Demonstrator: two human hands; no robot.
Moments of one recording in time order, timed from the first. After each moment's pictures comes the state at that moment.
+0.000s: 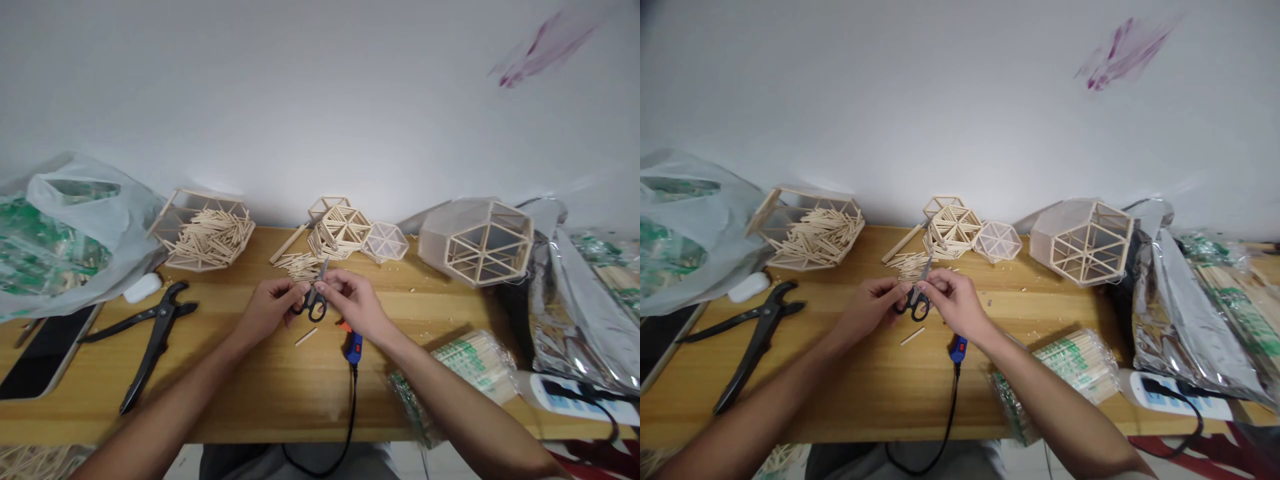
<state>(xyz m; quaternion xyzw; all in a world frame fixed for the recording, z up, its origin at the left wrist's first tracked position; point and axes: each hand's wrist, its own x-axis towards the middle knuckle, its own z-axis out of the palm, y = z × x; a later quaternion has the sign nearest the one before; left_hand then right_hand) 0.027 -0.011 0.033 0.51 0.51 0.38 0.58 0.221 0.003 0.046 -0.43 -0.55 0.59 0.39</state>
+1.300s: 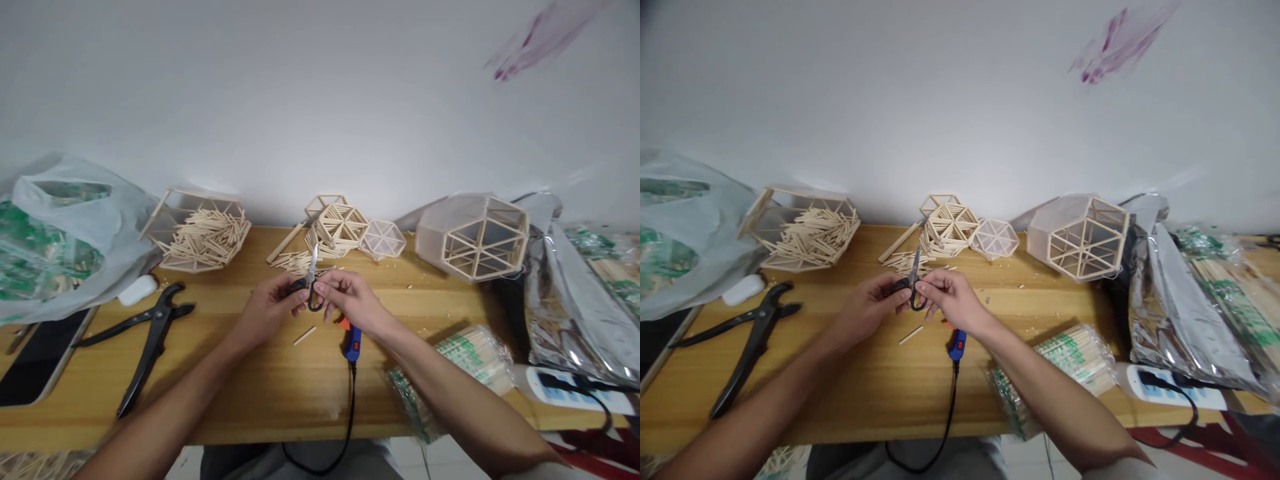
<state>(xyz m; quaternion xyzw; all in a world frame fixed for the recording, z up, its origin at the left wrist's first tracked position) 0.028 -0.011 0.038 0.56 0.47 0.40 0.56 0.227 0.007 0.045 -0.38 -0.50 0.70 0.35</state>
